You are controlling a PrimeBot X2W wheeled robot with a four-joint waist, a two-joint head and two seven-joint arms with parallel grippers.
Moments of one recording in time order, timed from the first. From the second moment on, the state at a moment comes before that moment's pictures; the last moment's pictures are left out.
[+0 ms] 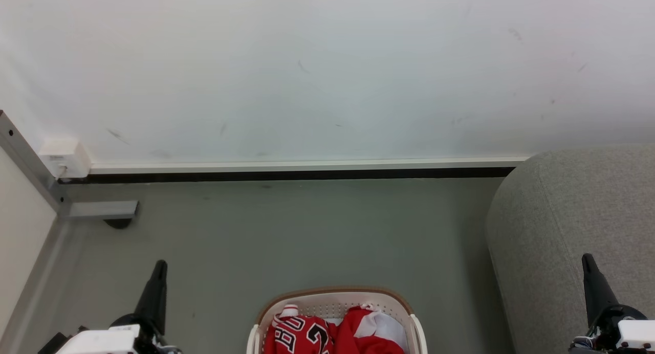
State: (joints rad) left arm -0.10 0.05 0.11 0.25 -1.61 -0.13 0.11; right arm -0.11 -0.05 -0.11 0.25 1.61 0.13 0.11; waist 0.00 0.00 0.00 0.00
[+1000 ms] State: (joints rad) left arm -0.10 0.05 0.11 0.25 -1.61 -0.13 0.11; right arm -0.11 -0.05 -0.11 0.25 1.61 0.13 0.11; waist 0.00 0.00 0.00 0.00
